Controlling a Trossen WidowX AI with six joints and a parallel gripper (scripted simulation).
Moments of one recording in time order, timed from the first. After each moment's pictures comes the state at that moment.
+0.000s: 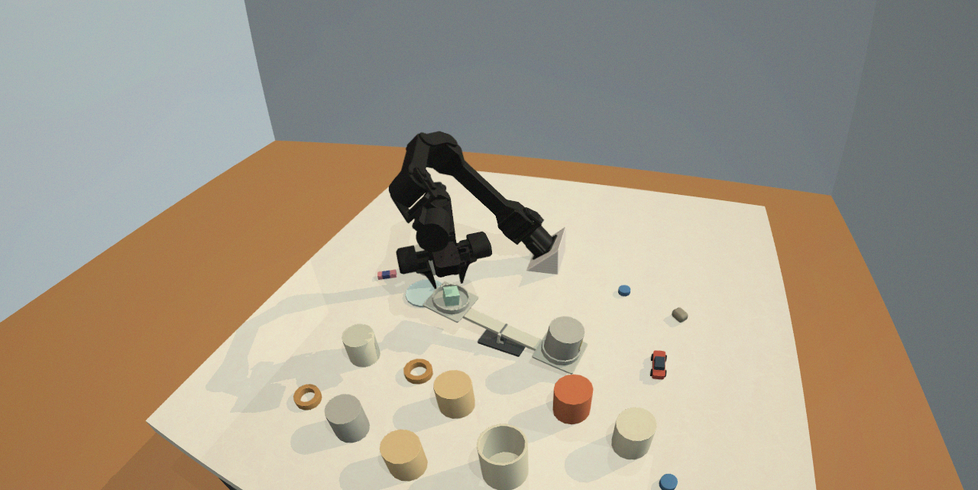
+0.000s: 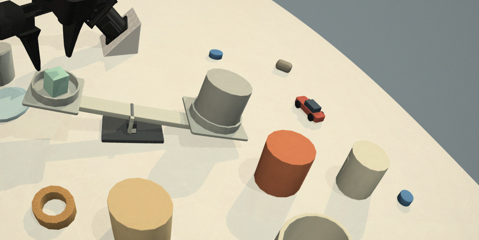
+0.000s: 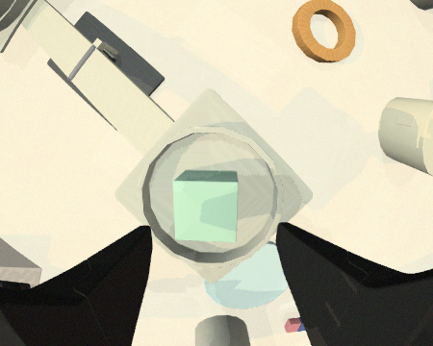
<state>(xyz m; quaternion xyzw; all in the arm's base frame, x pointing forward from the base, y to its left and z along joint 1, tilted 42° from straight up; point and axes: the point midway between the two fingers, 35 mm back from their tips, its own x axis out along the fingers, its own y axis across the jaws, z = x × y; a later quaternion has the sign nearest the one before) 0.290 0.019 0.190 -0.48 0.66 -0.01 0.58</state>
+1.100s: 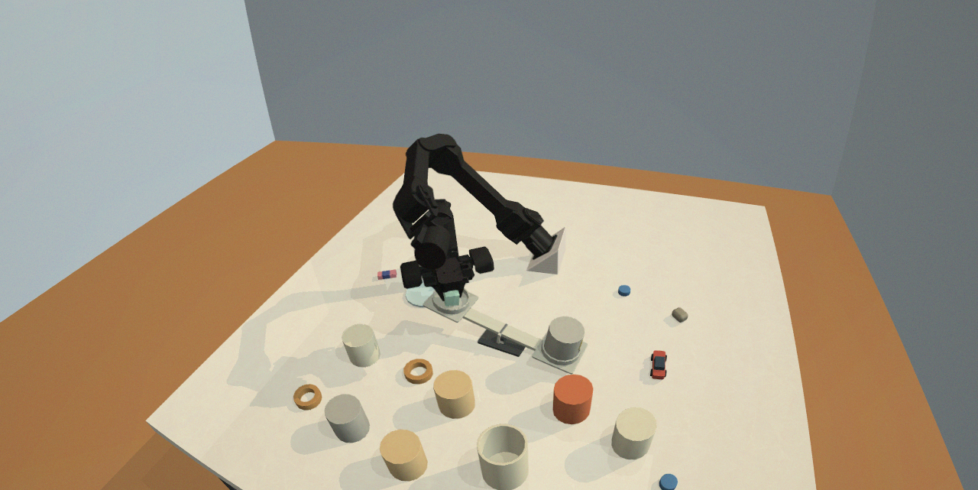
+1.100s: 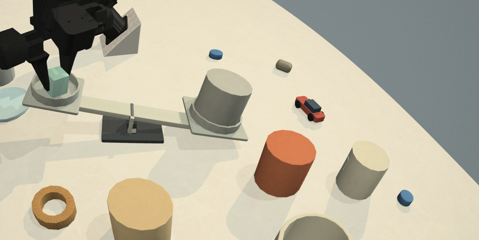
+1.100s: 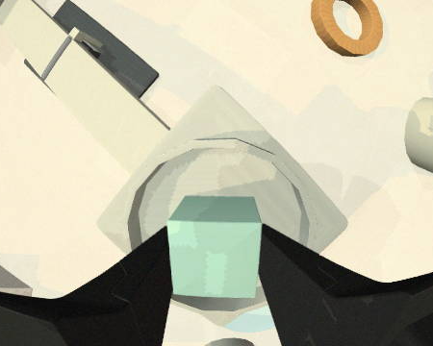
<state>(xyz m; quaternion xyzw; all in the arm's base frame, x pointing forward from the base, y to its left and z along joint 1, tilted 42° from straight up) 0.294 -0.004 0.161 -0.48 0.66 -0.02 0.58</state>
